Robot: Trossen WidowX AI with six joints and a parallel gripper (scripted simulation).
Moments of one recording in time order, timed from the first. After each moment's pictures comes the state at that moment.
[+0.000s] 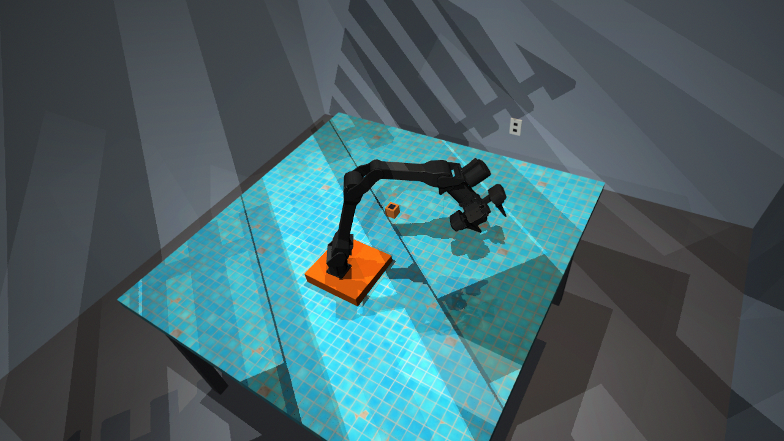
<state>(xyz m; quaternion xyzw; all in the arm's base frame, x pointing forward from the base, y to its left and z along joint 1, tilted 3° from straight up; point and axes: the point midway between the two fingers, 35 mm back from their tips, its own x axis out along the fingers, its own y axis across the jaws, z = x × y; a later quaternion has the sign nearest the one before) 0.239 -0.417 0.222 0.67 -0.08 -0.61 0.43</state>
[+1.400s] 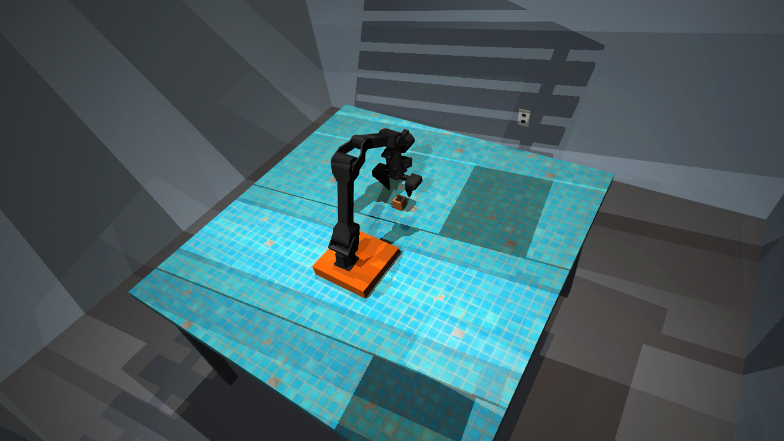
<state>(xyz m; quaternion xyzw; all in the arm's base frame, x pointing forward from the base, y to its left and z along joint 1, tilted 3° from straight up) 0.342 -0.021 0.090 0.01 0.67 -0.04 0.74</state>
